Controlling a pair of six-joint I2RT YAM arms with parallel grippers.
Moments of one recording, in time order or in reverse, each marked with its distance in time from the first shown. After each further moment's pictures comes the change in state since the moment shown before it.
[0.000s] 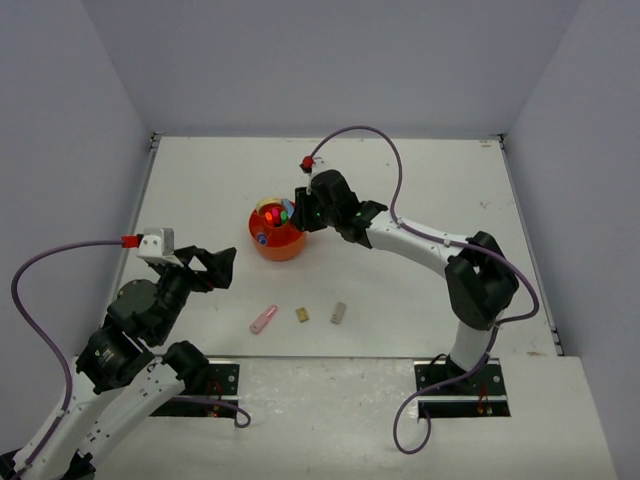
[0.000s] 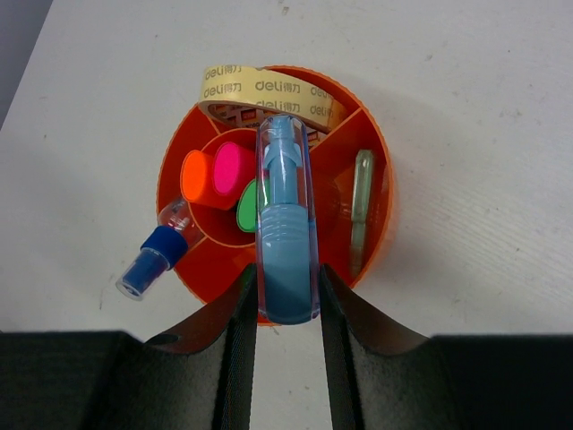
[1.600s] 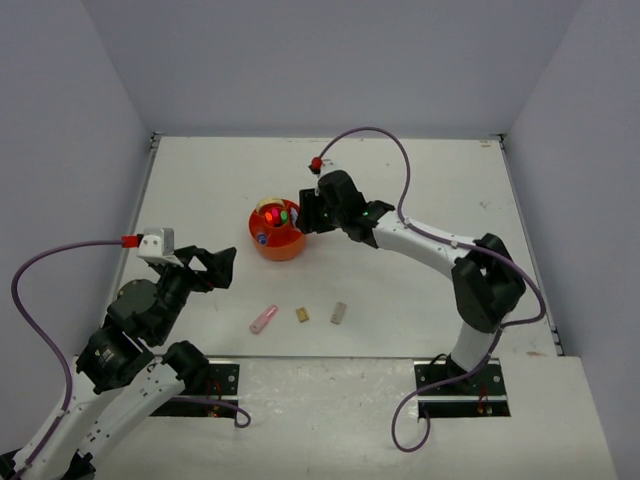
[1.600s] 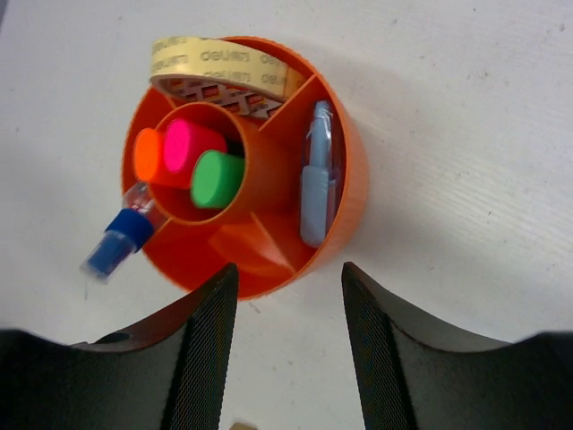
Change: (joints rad) left arm 0.000 0.000 0.000 0.001 0.001 0.000; right arm -0.025 -0.008 -0.016 -0.050 -0.003 0.021
